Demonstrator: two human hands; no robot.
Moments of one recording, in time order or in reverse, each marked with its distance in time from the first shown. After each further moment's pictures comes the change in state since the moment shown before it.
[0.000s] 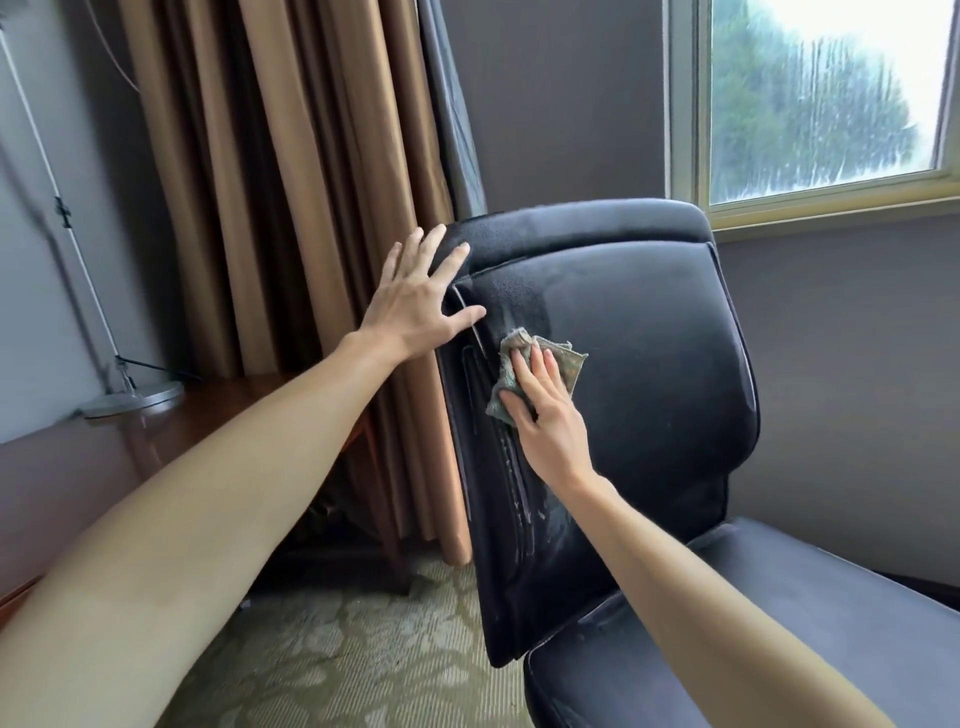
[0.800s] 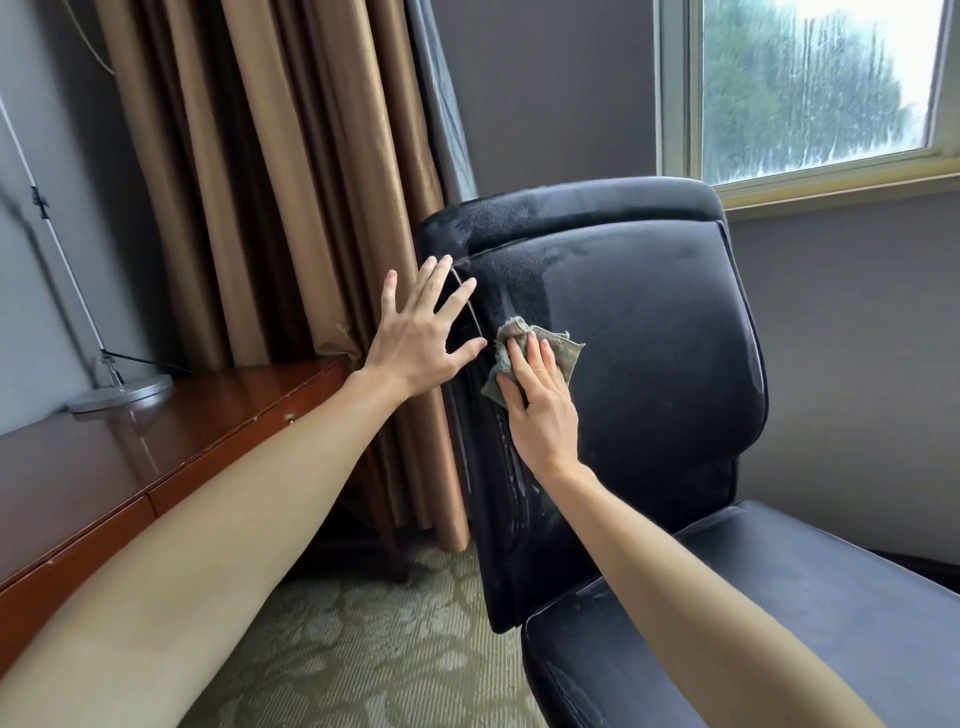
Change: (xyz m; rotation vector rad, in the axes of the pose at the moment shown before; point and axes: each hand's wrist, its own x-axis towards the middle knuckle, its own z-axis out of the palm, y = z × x) left_hand -0.036 0.012 0.040 0.129 -0.002 0.063; right_hand -0.001 0.016 0.018 -0.065 0.151 -0.010
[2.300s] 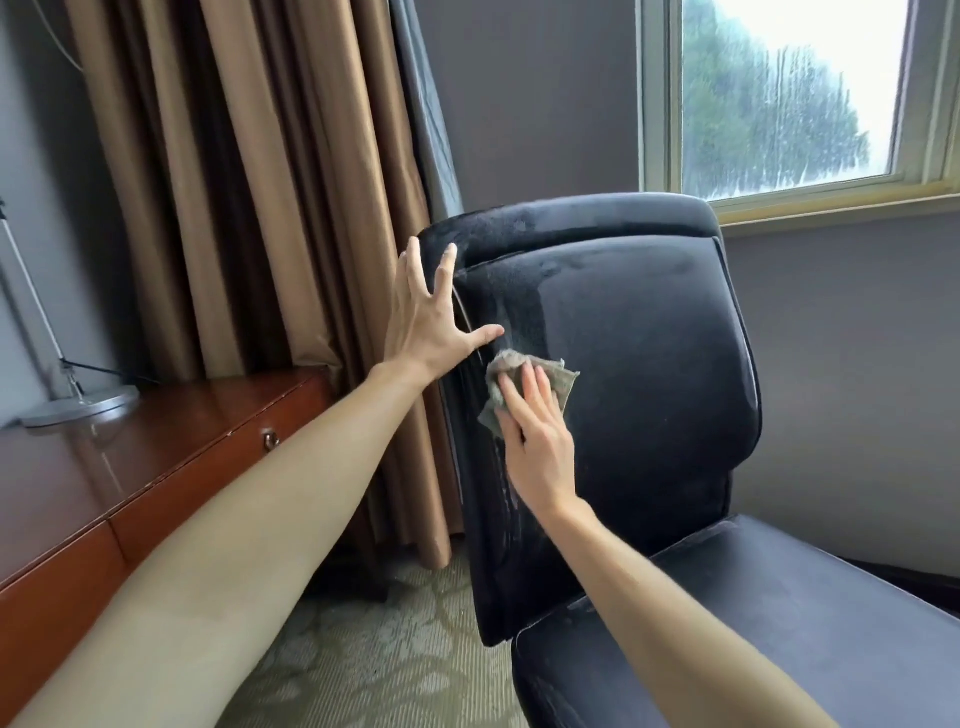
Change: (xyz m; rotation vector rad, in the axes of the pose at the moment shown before) left_hand 0.038 0.019 0.007 -0.326 0.081 -0.282; right_hand -0.013 0.019 0.007 -0.061 0.093 -0.118
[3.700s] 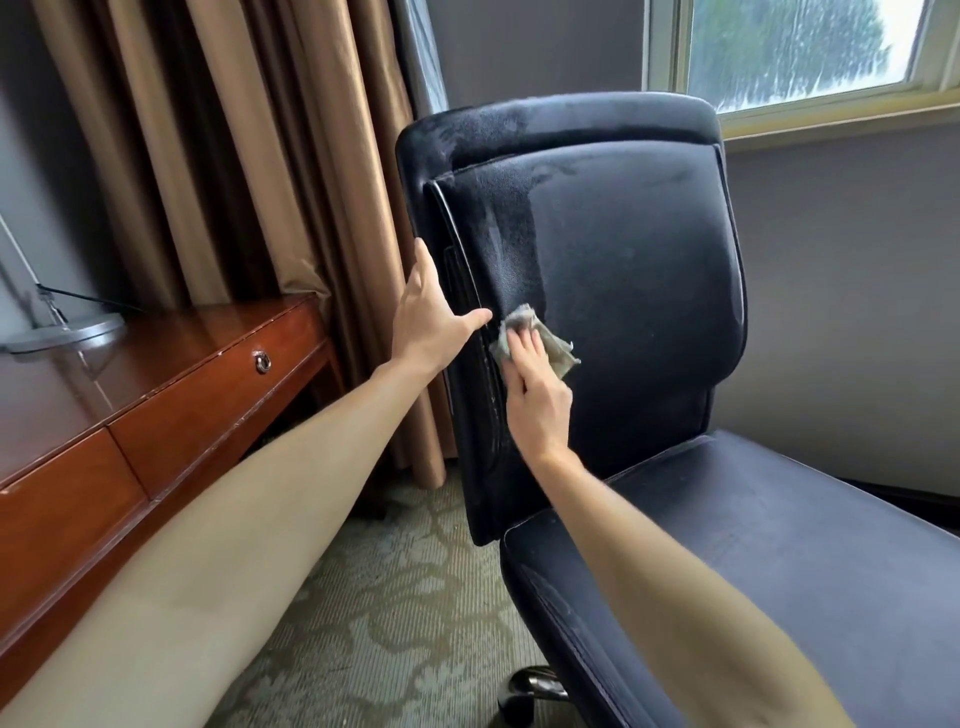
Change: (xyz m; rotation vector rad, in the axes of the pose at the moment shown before) left_hand -0.086 0.012 0.025 -0.355 -0.137 -0.278; right_hand -0.052 -0.002 -0.009 0.067 -0.017 0.187
